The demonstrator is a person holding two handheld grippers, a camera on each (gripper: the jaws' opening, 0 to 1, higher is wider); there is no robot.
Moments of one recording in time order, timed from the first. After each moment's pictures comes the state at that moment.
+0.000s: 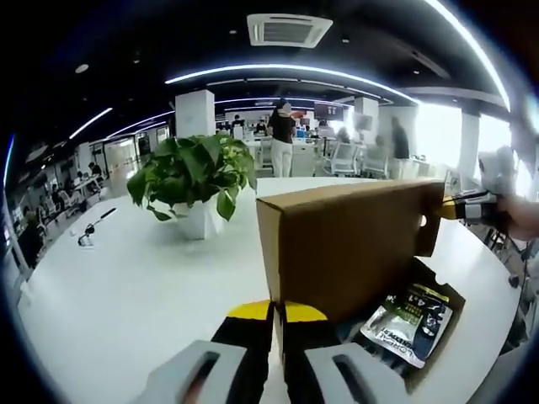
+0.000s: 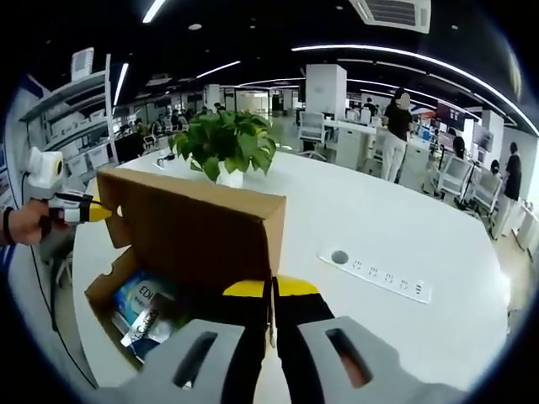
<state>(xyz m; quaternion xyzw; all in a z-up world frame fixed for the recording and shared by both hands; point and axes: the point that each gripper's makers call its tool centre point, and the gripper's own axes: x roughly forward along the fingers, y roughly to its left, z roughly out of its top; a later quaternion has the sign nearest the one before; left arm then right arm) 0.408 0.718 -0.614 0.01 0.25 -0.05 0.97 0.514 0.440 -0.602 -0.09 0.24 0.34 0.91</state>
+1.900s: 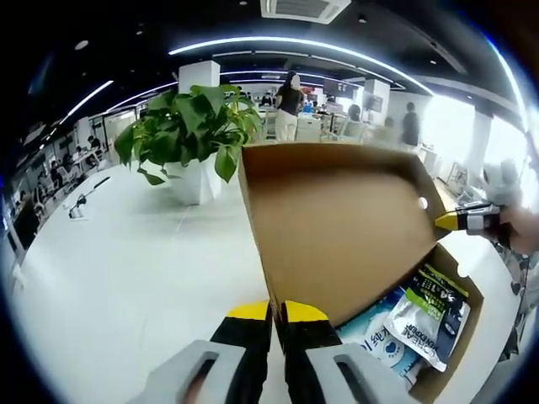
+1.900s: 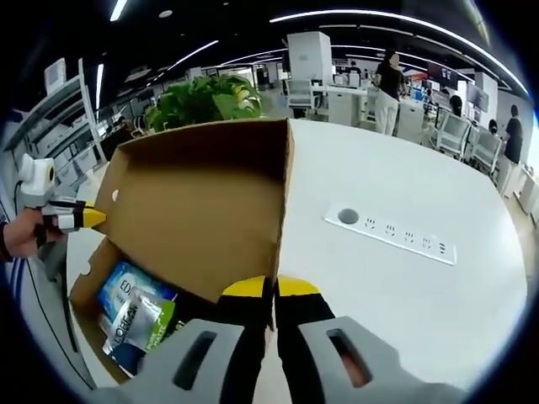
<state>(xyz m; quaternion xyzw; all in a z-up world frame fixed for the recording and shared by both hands) 0.435 0.726 -0.667 -0.02 0.32 -0.04 0.95 0.521 0.450 -0.669 -0.05 0.32 0.31 0.89</state>
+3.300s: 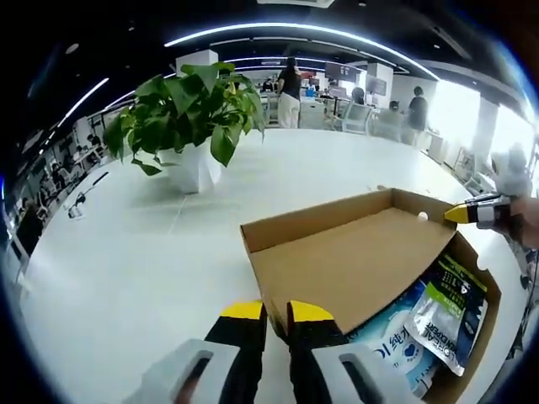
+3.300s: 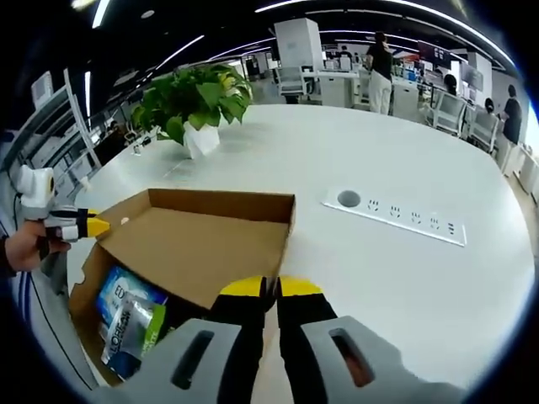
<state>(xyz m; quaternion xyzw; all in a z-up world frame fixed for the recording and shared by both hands) 0.449 0.726 -0.691 0.00 0.36 -0.03 0.93 0.535 0.447 -0.692 -0.02 0.36 0.30 0.88</state>
